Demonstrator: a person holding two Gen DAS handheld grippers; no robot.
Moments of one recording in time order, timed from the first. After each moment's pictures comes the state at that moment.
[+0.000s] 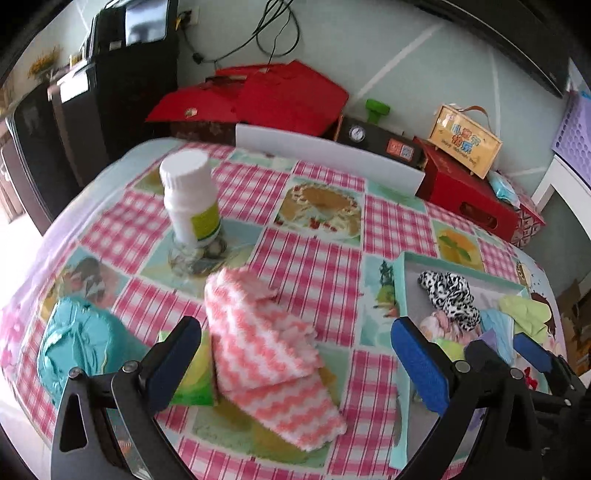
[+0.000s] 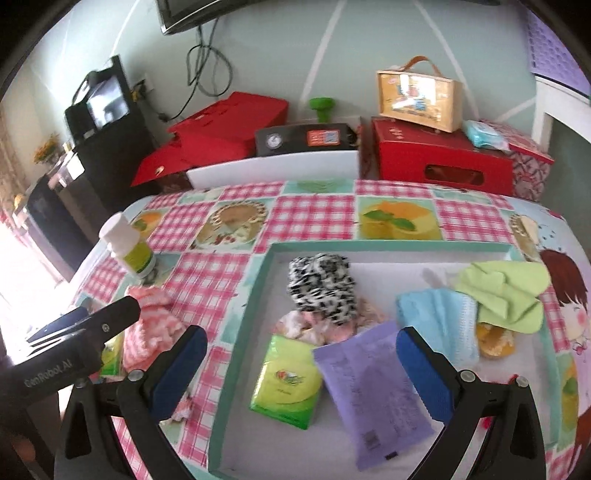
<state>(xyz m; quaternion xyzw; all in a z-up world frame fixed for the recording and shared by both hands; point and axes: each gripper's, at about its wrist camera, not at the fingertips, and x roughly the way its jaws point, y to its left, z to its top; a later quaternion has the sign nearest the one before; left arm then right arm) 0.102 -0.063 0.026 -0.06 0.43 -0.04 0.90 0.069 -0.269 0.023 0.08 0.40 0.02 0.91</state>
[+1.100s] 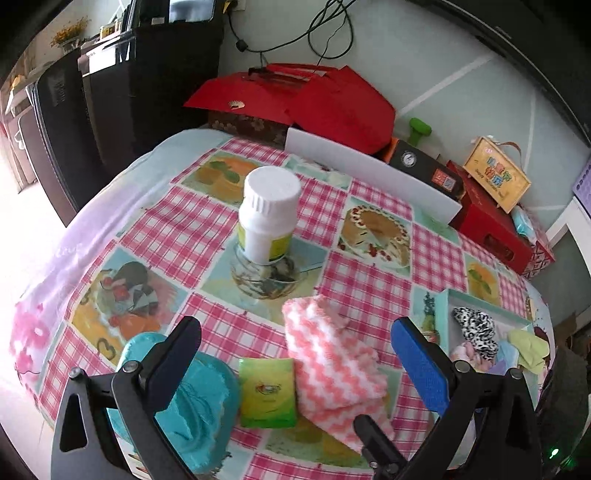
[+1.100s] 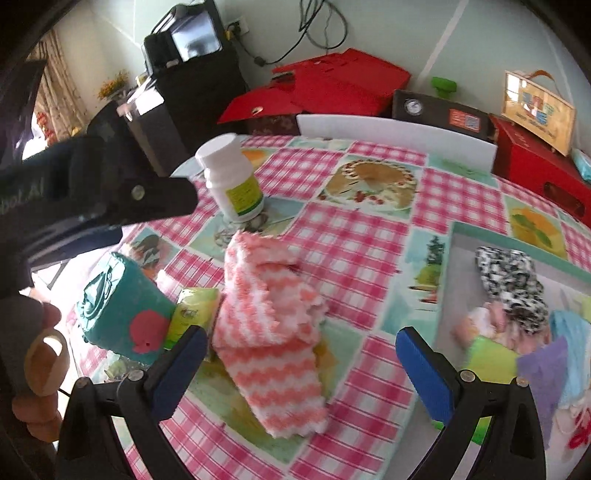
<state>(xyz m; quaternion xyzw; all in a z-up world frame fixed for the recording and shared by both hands) 0.118 0.014 0.045 -0.11 0.45 0.00 0.89 0.093 -0.144 -0.007 0.02 0.44 0.16 0.88</state>
